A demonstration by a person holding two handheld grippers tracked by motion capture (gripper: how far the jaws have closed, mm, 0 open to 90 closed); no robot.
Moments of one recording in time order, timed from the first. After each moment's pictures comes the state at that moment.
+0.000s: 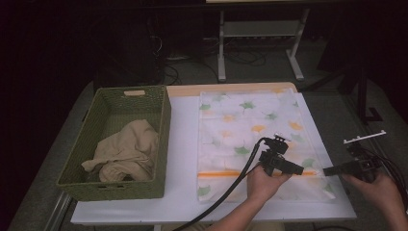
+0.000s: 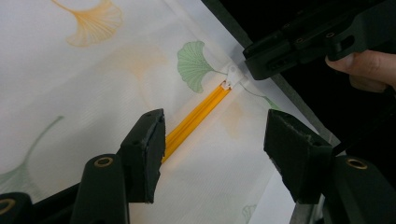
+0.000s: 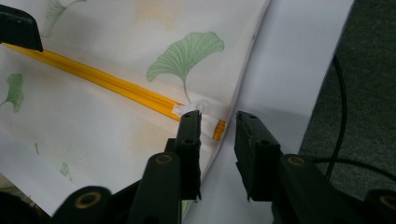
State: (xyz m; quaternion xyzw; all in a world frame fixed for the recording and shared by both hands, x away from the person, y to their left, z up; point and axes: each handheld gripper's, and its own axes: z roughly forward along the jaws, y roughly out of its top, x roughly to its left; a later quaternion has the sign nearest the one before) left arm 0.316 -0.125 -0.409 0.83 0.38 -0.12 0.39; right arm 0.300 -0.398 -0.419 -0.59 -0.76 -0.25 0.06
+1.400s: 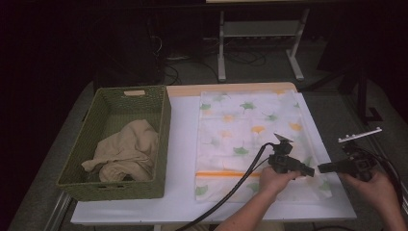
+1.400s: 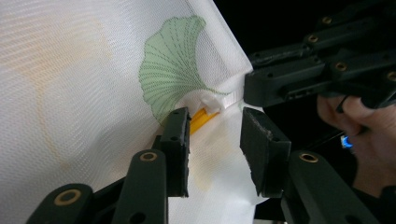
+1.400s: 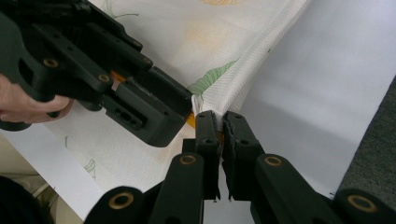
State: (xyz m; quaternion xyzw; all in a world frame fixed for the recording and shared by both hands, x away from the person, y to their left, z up) left arm 0.346 -0.154 -0.464 0.75 0.41 -0.33 0.42; right arm 0.294 -0.375 -0.399 -0.53 -0.80 -0.29 0.03
